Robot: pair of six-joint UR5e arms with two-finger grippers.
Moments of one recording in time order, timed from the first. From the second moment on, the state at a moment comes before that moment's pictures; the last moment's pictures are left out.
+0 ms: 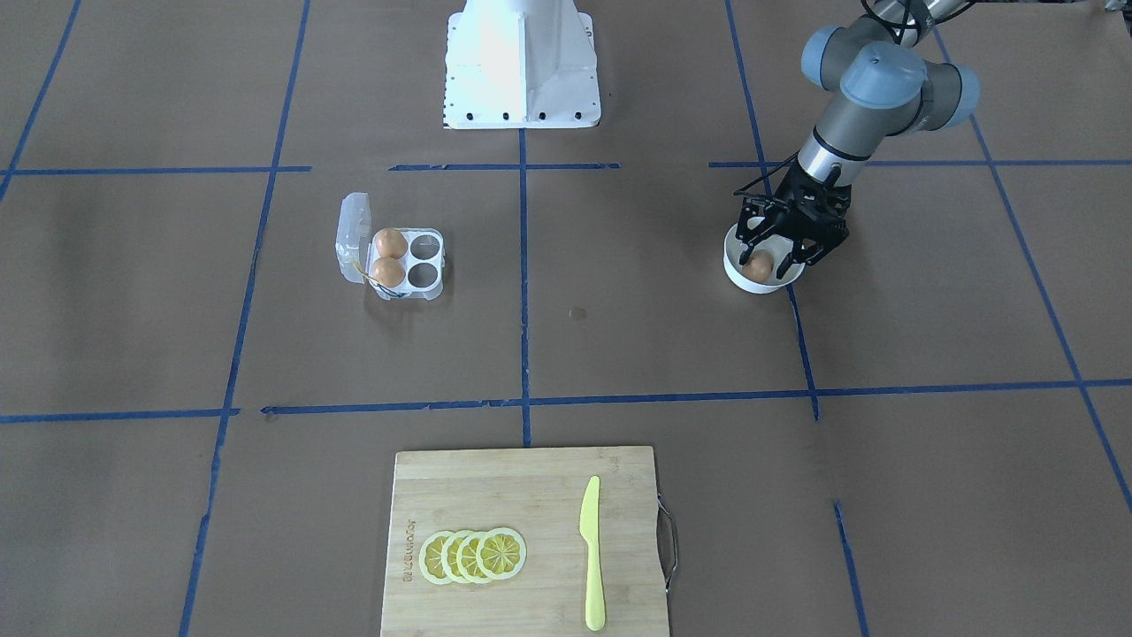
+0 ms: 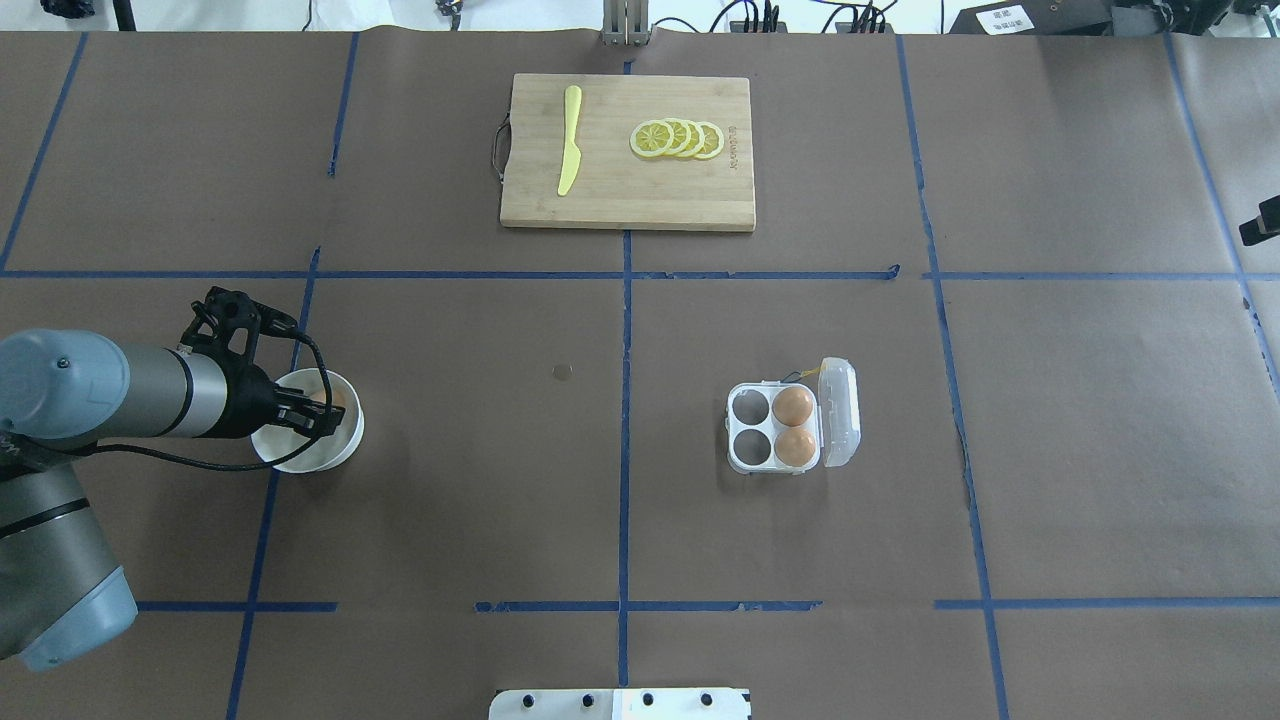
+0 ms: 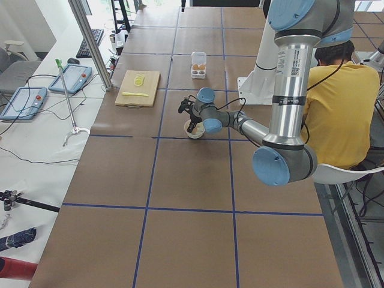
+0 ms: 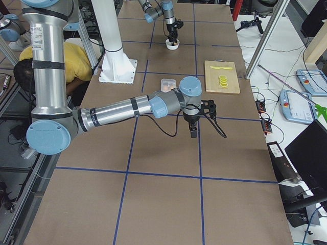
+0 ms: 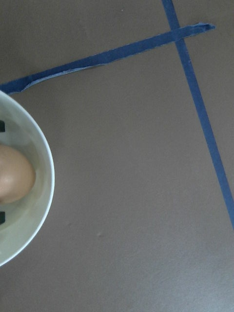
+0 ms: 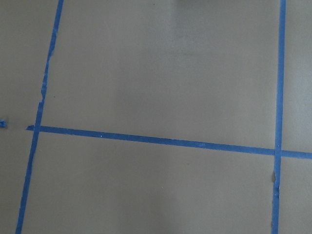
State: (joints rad) left arm -0.58 -1.64 -1.80 -2.26 -1.81 -0.83; right arm 1.35 -1.57 1.85 -1.41 2.31 0.36
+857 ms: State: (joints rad) left arm -0.59 -1.63 -1.80 -2.26 -1.81 -0.84; right arm 1.35 -1.58 1.85 -1.41 2.31 0.36
